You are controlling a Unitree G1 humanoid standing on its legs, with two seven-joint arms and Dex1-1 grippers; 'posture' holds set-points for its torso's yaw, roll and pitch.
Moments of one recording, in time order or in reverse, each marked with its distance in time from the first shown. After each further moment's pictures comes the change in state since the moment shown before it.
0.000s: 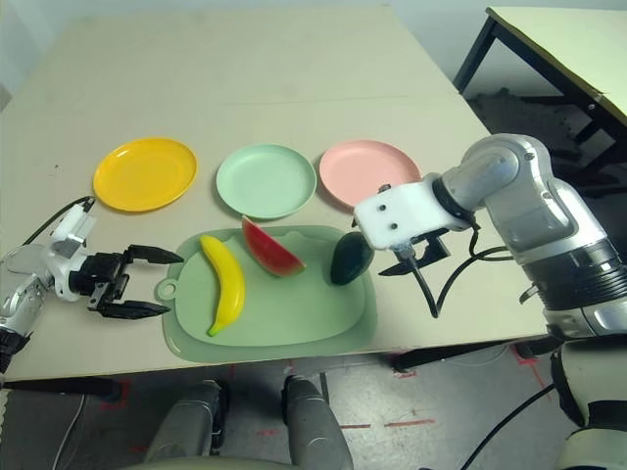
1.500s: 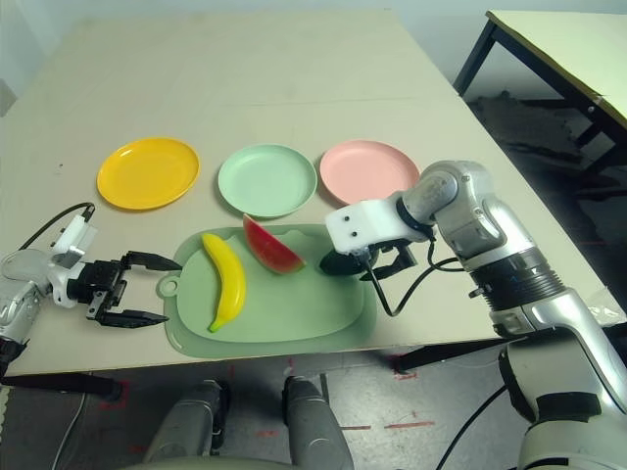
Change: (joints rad) left arm 0.024 0.012 0.017 -0.018 0.044 -0.032 0.000; right arm 0.035 0.122 0.004 0.031 -0.124 0.164 -0.026
